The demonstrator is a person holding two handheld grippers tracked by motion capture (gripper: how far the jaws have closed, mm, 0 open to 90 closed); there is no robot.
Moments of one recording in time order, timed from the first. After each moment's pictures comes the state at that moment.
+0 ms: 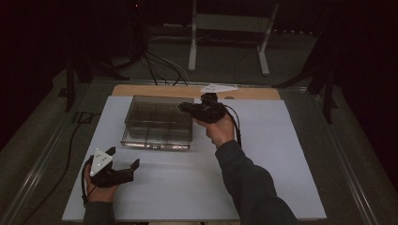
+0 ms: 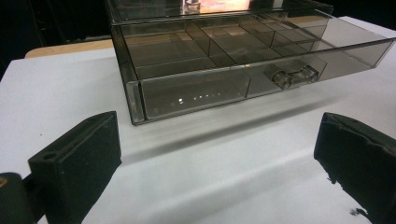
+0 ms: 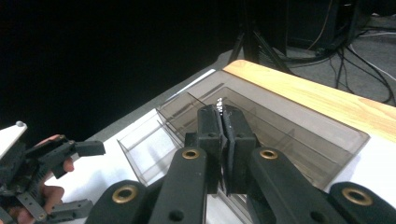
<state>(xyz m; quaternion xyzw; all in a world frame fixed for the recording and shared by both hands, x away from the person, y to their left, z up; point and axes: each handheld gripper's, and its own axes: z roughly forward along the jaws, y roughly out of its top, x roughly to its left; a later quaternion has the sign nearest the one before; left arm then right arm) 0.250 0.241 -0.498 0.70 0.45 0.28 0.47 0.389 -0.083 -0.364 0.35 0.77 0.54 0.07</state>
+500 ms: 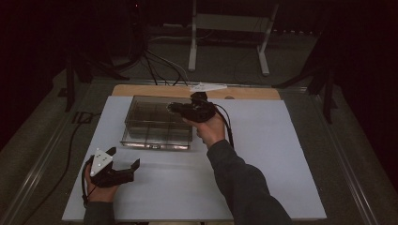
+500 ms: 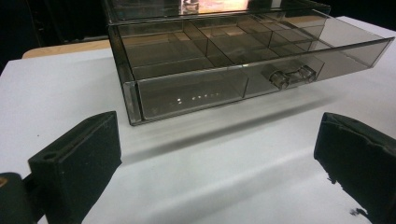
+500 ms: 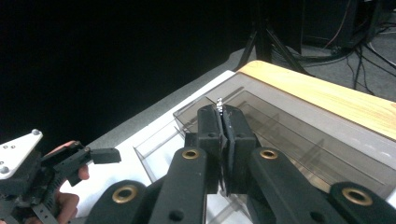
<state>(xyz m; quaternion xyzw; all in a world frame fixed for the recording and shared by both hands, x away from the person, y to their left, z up) 0.250 0.241 -0.498 0.70 0.45 0.28 0.47 0.390 -0.059 -0.362 0.34 0.77 0.54 0.05</state>
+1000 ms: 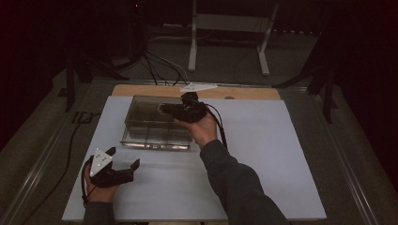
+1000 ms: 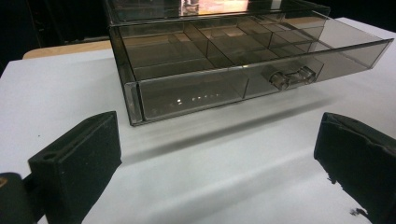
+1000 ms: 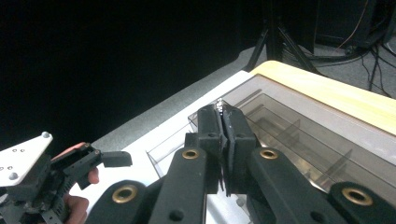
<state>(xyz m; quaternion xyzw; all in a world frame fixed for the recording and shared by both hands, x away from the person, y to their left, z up) 0.249 0.241 -0.498 0.70 0.45 0.28 0.47 0.389 -0.036 -0.362 0.32 0.78 0.54 0.04</state>
